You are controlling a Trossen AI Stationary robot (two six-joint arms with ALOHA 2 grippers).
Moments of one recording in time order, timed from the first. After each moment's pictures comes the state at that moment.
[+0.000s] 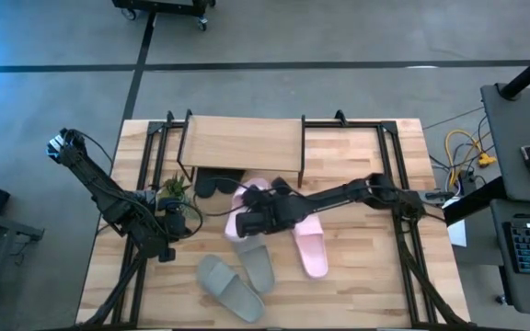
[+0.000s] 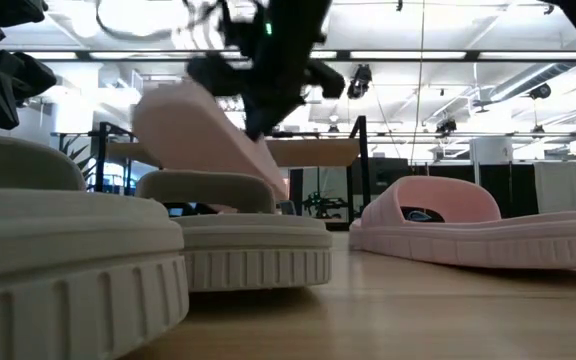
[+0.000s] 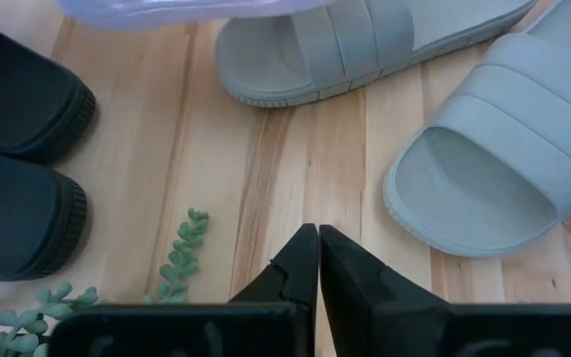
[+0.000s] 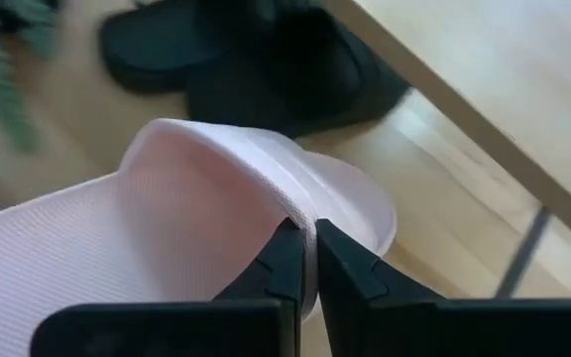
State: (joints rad) left arm -0.78 0.87 0.63 -0.82 -0.47 -0.75; right arm 0.19 2.23 1.98 -0.96 0.77 0.79
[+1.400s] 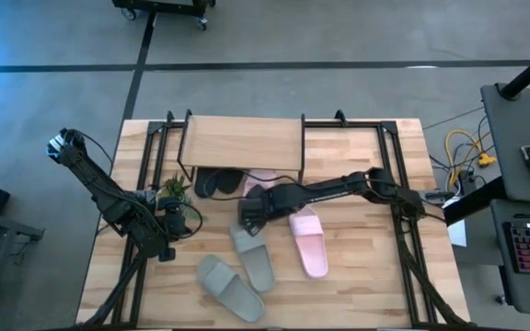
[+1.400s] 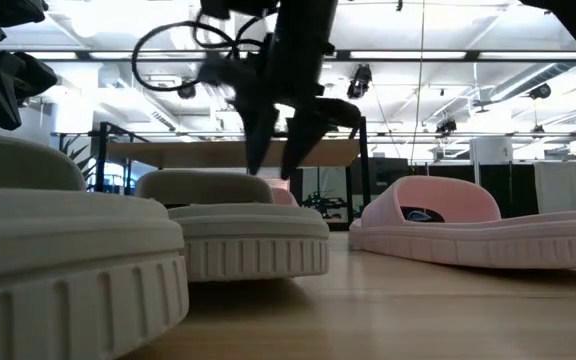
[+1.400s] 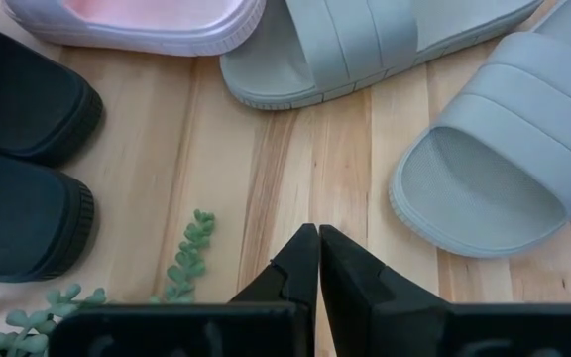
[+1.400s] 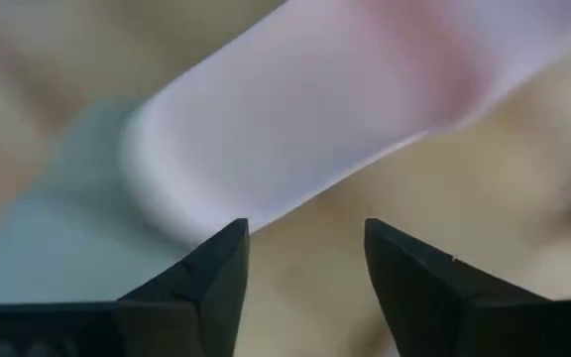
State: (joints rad) left arm -0.78 0.87 0.63 -0.82 -0.48 -0.75; right arm 0.13 2.23 1.97 -1.06 0.24 0.92
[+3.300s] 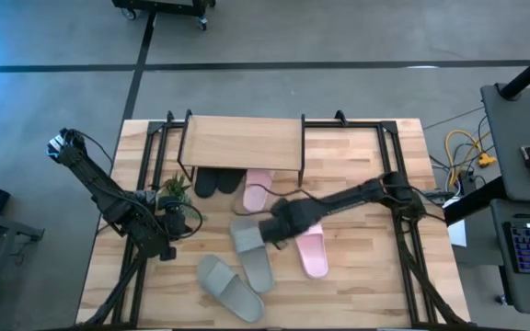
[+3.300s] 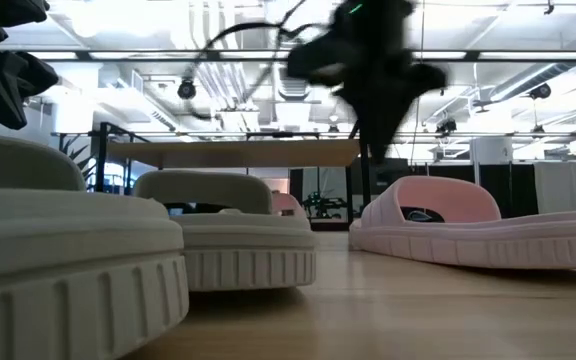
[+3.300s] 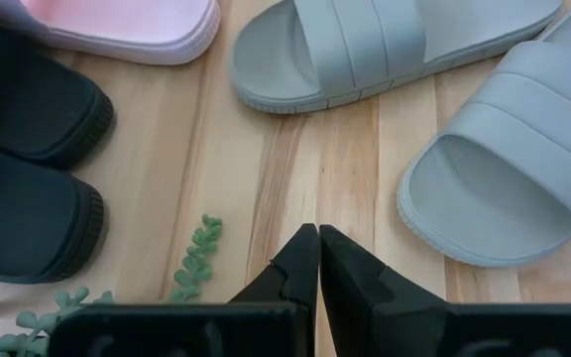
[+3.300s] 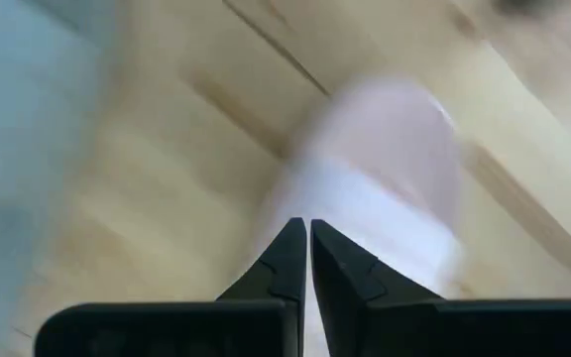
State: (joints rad) left arm -0.78 0.87 0.63 -0.82 -0.50 -0.75; right arm 0.25 2.11 1.82 -1.32 0.18 1.10
